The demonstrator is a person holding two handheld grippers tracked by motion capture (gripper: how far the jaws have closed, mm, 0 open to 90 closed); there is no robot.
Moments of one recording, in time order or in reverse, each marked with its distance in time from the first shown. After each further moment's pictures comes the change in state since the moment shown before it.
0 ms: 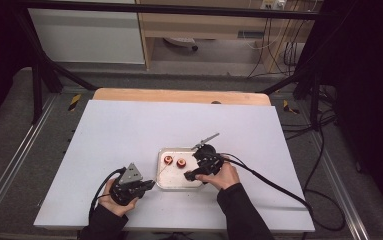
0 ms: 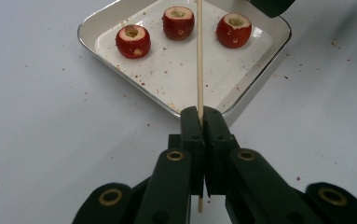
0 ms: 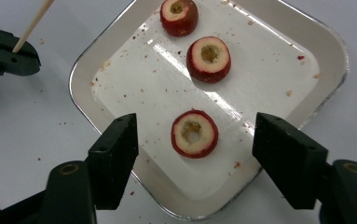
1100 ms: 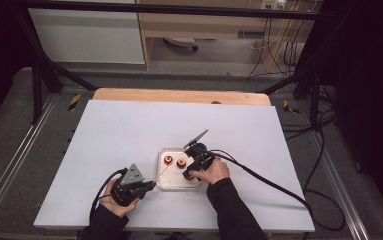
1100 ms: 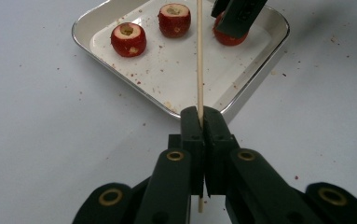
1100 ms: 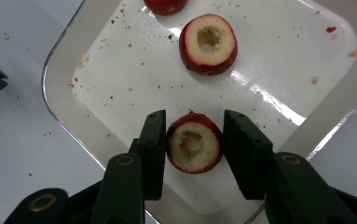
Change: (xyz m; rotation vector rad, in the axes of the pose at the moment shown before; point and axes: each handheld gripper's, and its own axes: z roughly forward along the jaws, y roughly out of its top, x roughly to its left) left arm -0.003 0.000 0.002 0.006 -0.010 0.006; right arm -0.002 0.017 0.027 0.164 -0.006 0.092
